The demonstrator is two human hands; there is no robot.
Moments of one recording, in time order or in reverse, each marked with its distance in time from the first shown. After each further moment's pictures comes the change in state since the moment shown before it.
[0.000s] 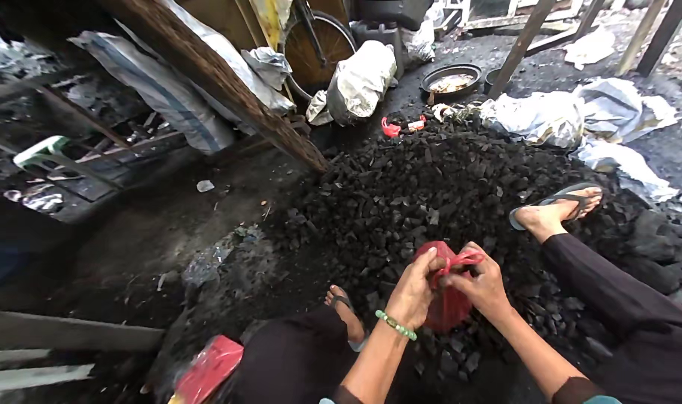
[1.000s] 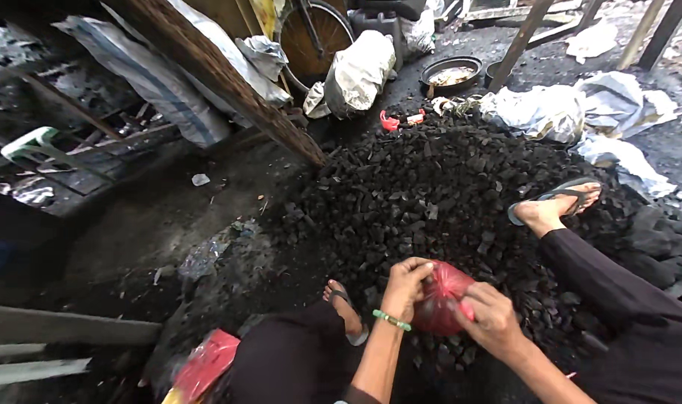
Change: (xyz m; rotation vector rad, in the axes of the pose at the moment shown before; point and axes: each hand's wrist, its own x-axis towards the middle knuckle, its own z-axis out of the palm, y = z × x) left_hand 0.015 -0.028 -0.023 0.197 0.139 0.086; right_hand -0.047 -0.013 -0.017 -0.425 -0.098 -0.391
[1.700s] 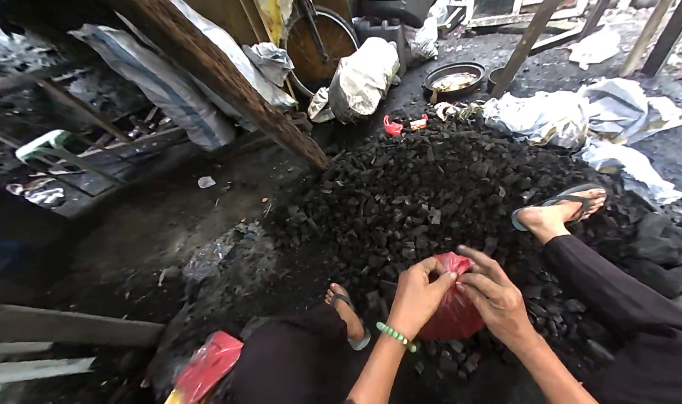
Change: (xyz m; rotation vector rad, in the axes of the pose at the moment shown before) left_hand -0.014 0.024 0.005 0.529 -0.084 0.262; right_hand 0.026 0.012 -0.003 0.283 0.010 0.206
